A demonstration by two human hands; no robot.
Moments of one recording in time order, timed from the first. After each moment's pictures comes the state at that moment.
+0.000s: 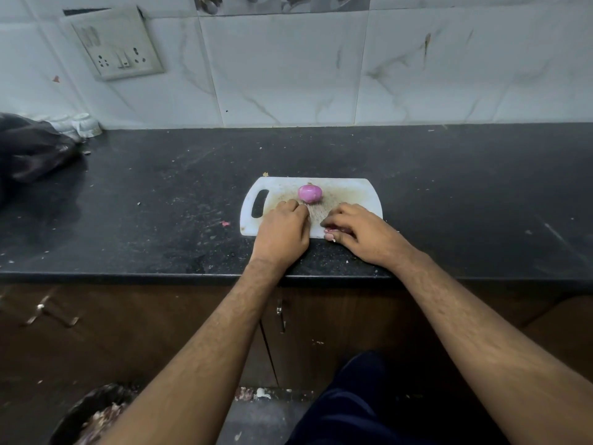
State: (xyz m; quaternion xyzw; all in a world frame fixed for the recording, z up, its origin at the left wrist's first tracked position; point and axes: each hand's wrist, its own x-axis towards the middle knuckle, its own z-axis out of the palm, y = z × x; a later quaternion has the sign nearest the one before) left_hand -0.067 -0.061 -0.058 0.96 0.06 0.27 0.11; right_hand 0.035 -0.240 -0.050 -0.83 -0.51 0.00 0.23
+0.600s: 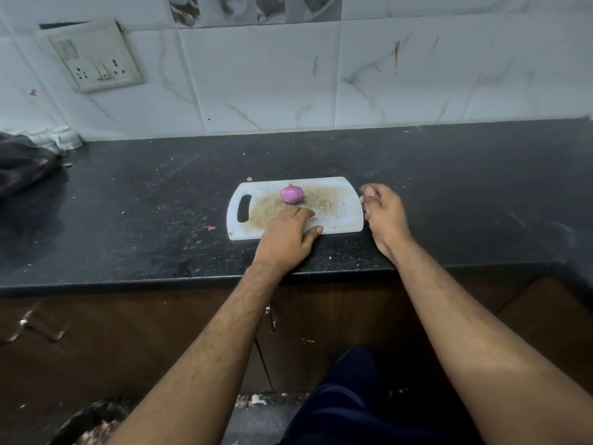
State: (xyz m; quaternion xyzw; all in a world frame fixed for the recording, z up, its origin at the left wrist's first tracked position) left_hand -0.066 -0.088 -0.054 0.96 0.03 0.18 0.19; right_hand 0.048 -0.263 -0.048 -0.72 -0.12 -0.01 0.69
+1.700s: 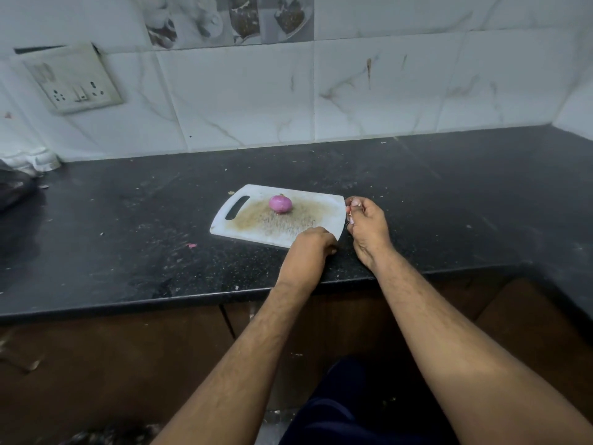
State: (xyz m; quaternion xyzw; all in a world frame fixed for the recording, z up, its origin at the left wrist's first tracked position) left_hand -0.046 -0.159 -0.052 0.95 -0.03 0.19 0.26; right_hand 0.048 -0.266 -0.044 -0.59 -0.04 0.05 0.80
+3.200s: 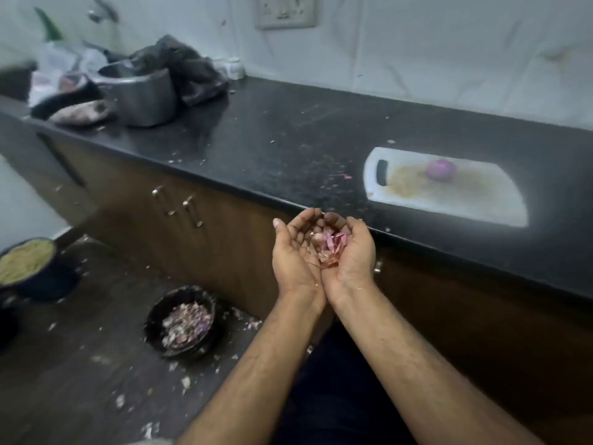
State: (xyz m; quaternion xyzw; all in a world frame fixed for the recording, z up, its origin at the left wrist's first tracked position) left_hand -0.266 -0.073 -0.065 0.16 0.25 0.43 0.85; right_hand -0.224 -0.102 -0.052 -0.33 0.07 0.41 0.85
